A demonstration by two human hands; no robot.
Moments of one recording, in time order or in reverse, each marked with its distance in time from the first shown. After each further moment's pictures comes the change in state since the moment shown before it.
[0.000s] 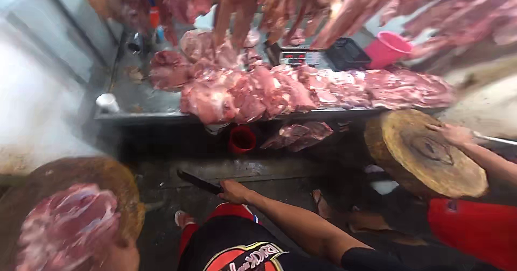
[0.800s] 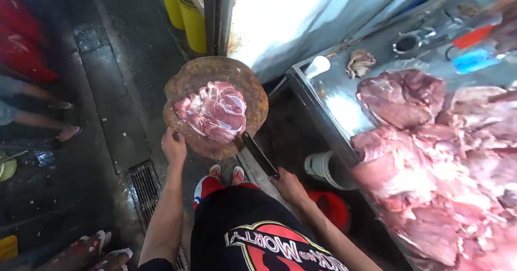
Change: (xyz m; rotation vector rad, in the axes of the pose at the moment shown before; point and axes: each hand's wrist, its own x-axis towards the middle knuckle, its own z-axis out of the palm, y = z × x) left_hand 0.021 -0.134 -0.065 -0.441 0.265 -0.754; right_hand 0.083 -0.206 0.025 -0.568 -0.098 -0.221
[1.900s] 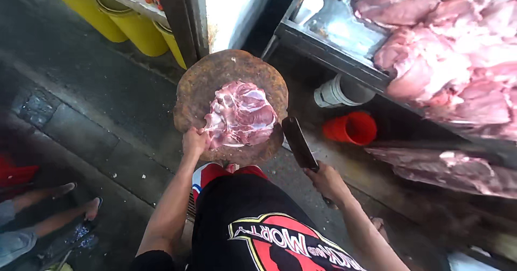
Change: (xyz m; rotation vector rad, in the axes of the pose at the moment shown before) left_hand 0.220 0.057 -0.010 0.377 -0.758 0.265; right_hand -0.031 -0.155 0.089 0.530 0.160 0.586
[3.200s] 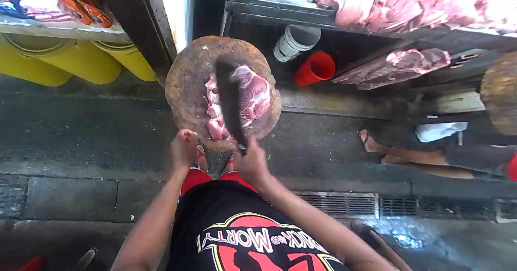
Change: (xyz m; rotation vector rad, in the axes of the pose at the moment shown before) left_hand 0.031 -0.064 -0.098 -0.115 -0.237 0.400; right_hand -0.144 -0.294 0.177 0.379 0.517 -0.258
